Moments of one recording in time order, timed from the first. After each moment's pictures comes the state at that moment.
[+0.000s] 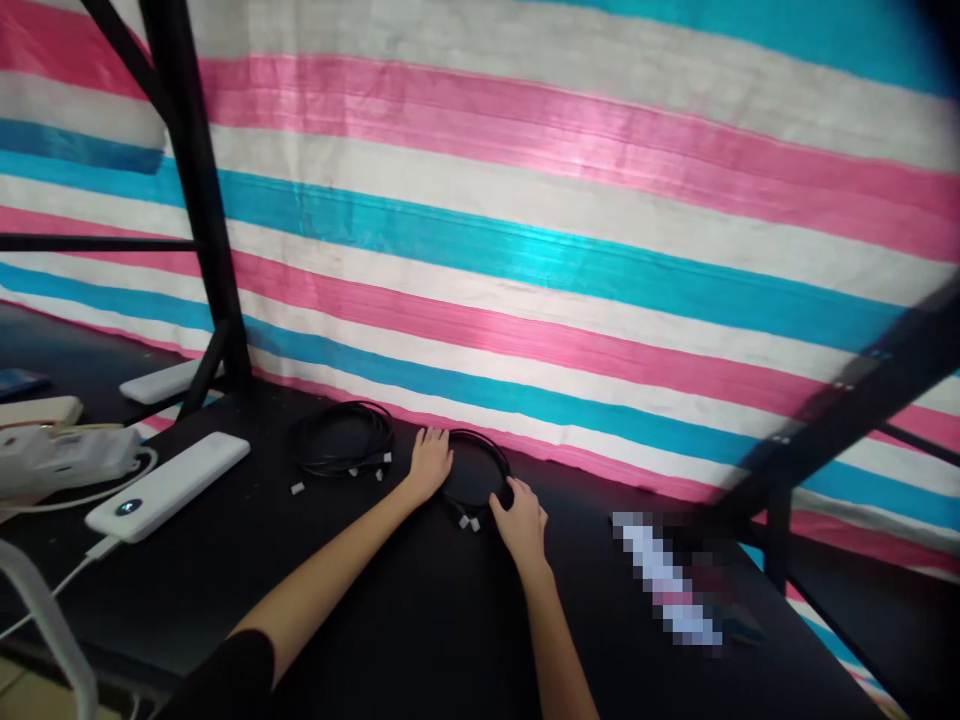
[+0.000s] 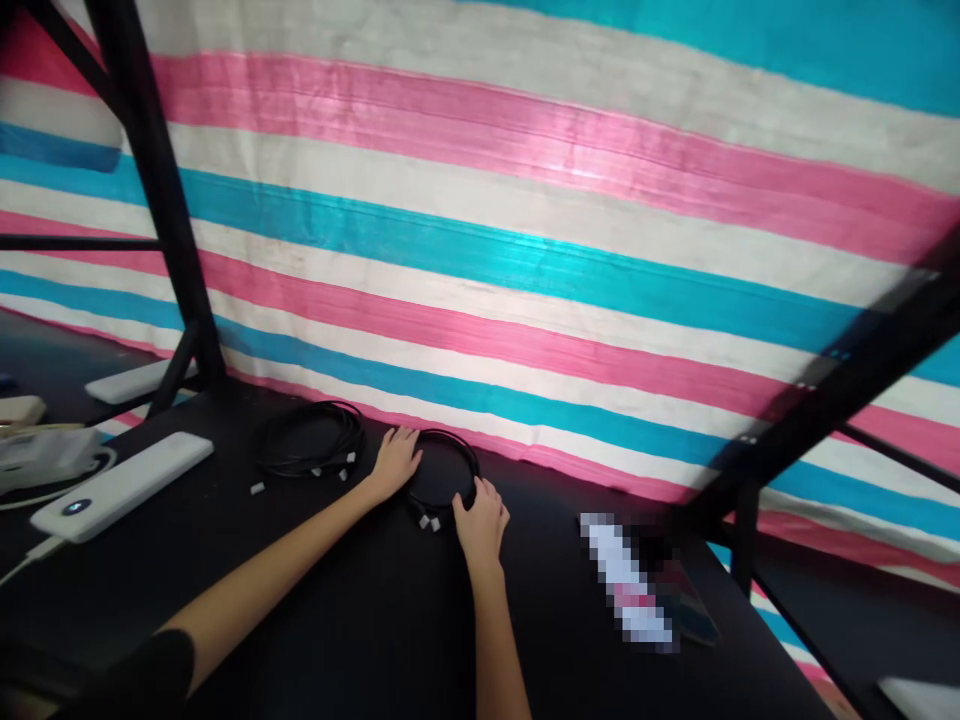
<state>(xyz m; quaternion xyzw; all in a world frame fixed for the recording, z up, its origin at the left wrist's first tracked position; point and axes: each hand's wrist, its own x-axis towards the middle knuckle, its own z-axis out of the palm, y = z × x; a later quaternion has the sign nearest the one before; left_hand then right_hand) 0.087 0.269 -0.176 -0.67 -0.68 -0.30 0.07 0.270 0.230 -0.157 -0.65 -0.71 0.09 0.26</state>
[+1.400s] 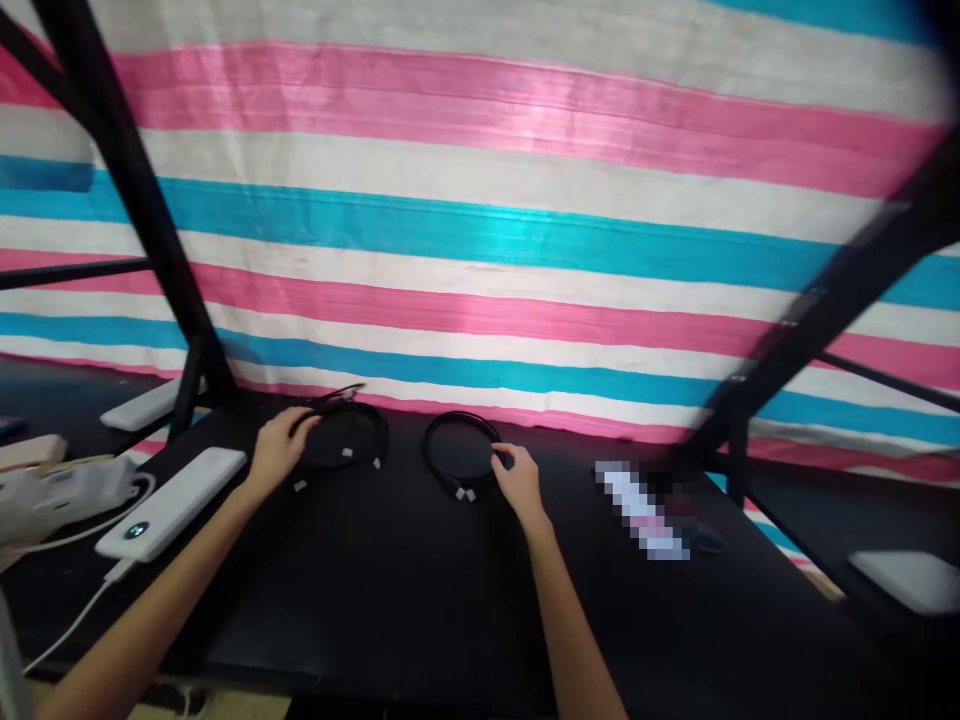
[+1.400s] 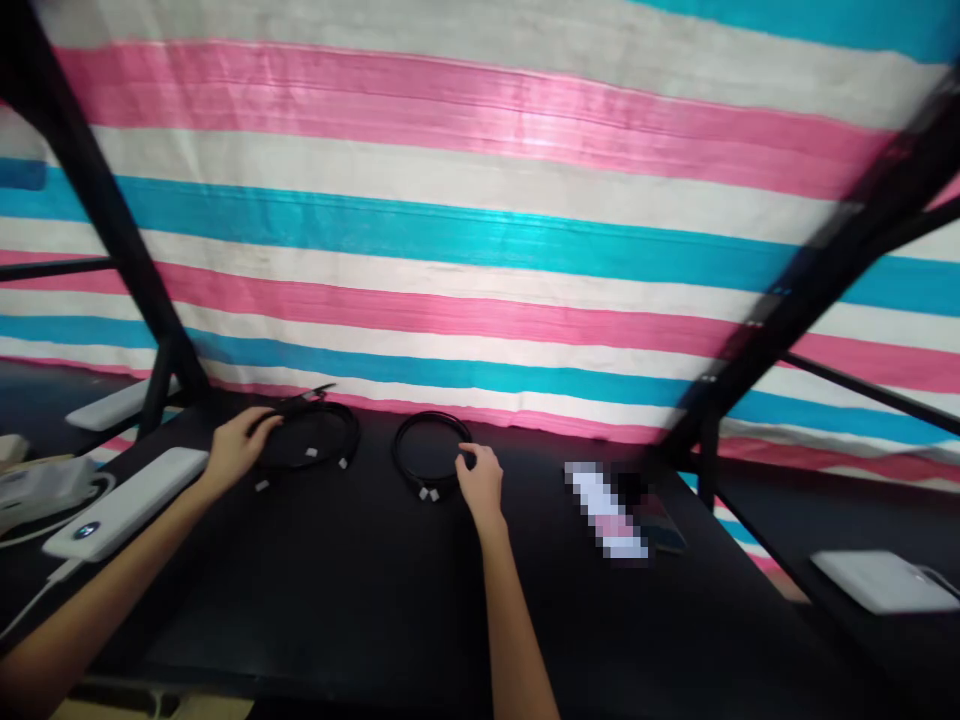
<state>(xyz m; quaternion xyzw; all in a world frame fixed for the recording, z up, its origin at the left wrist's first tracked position) -0.105 0.152 -0.111 -0.58 -0.65 -0.49 0.05 0.276 0.239 -0.159 -0.54 -0.69 0.16 0.45</state>
